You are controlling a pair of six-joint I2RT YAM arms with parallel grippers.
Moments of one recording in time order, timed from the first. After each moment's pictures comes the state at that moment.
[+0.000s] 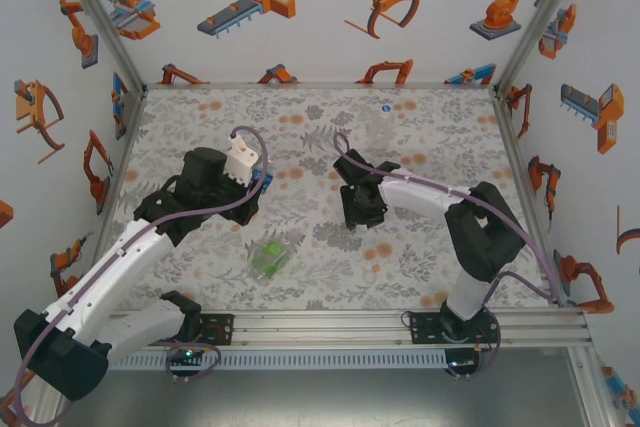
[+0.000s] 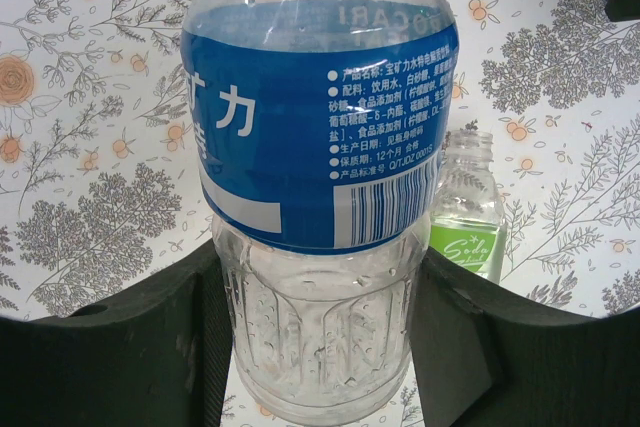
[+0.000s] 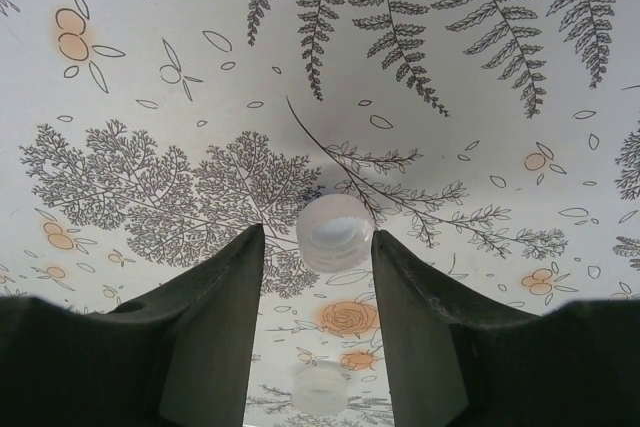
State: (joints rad) left arm -0.57 1.00 0.92 -0.64 0.01 0.10; right arm 0.70 1.74 1.11 -0.67 0.07 0.50
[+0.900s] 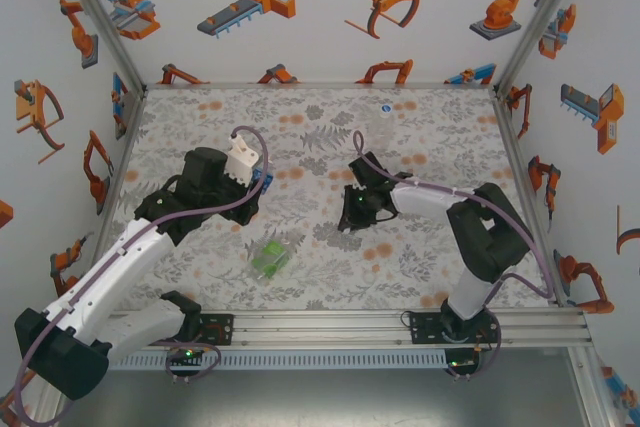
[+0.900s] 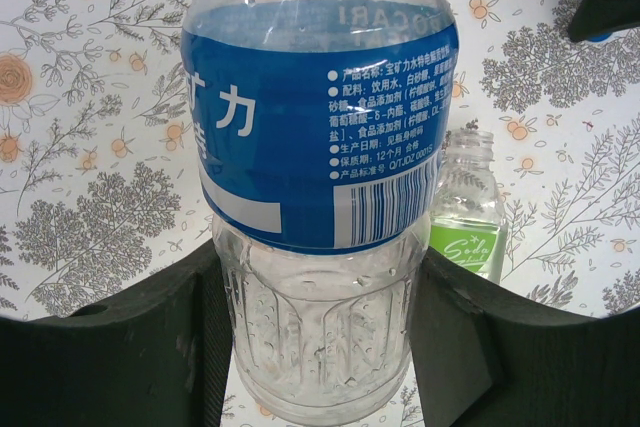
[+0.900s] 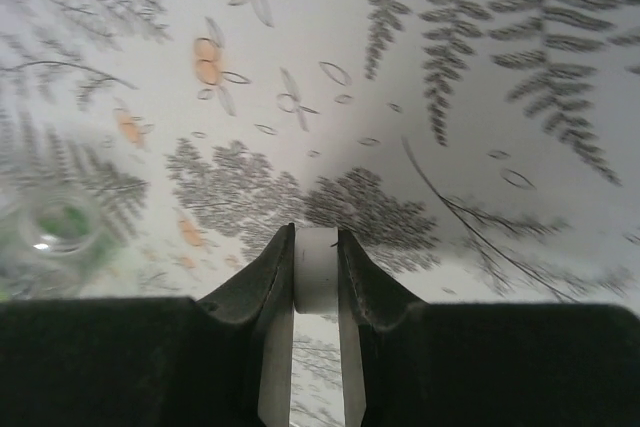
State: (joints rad) left arm -0.57 1.01 0.92 -0.64 0.02 0.10; right arm 0.61 1.71 0.92 -0.29 -0.30 0.65
